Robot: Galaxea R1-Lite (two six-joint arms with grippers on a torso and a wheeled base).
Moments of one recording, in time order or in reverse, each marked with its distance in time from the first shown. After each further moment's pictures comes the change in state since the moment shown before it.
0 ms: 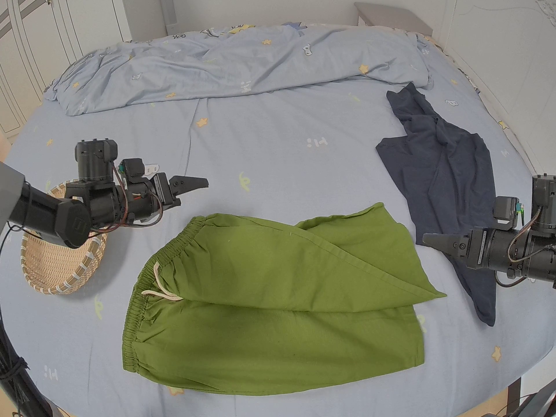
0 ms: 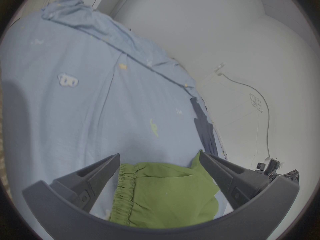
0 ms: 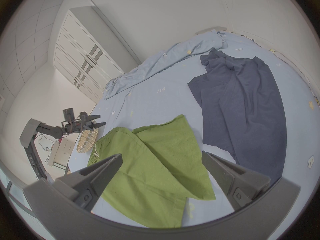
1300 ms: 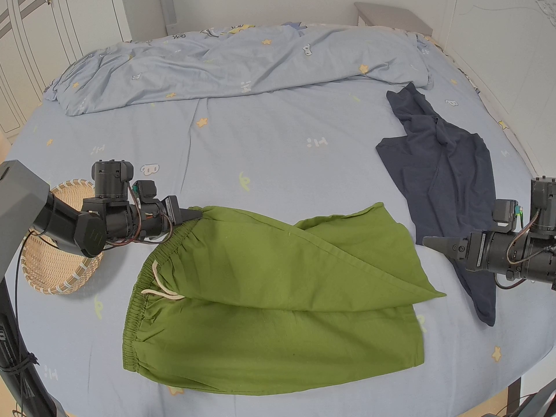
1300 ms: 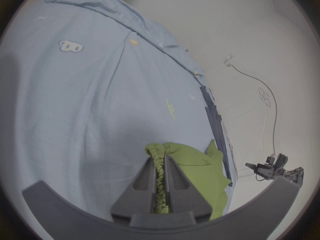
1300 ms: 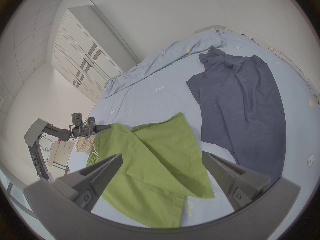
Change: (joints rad) left arm 0.005 0.114 -0.003 -0.003 -0.005 0.035; right arm -0.005 0.006 0.009 0.000 0.000 0.000
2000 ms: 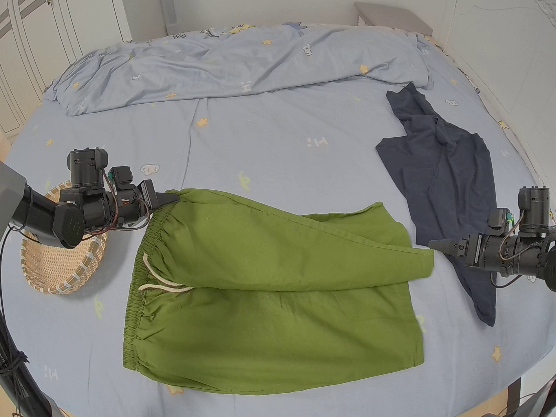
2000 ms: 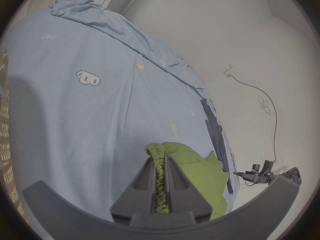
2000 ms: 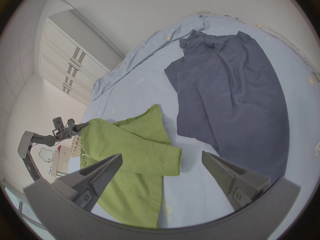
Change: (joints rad) left arm 0.081 -0.076 0.006 -0.001 -0.009 -0.006; right arm -0.191 0.180 -0.009 -0.060 0.153 -0.001
